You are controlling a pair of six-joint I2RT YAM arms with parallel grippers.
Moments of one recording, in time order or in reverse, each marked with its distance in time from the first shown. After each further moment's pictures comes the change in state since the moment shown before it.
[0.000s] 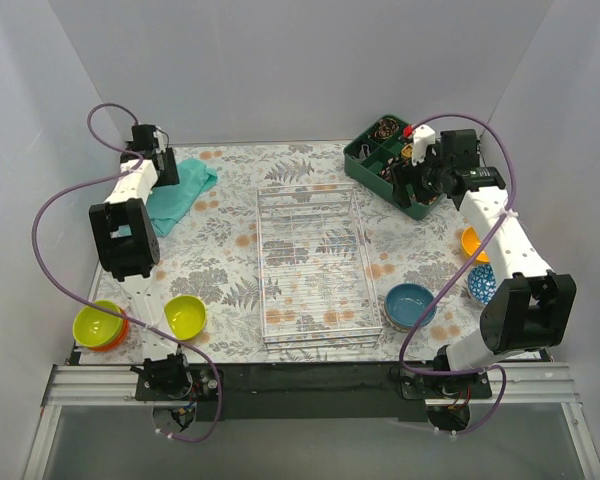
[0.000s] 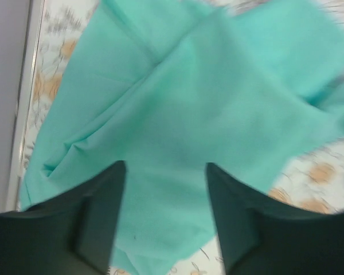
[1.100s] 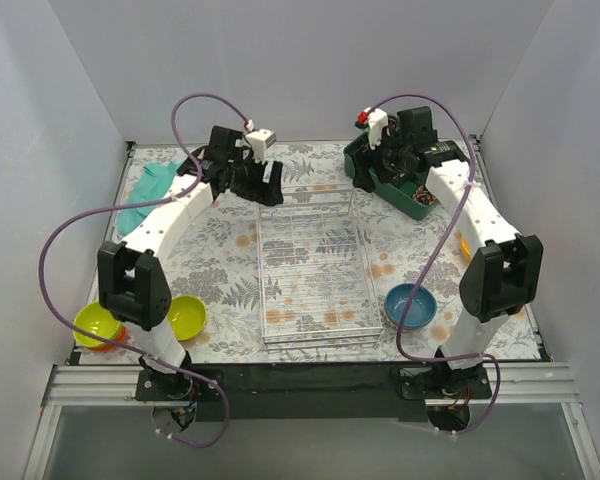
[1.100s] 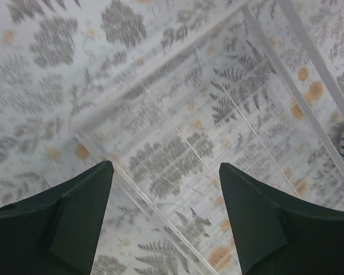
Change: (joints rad) left arm -0.480 -0.532 -0.353 -0.124 0.530 -0.017; right arm 0.163 0.279 0.312 -0.015 -0.103 -0.049
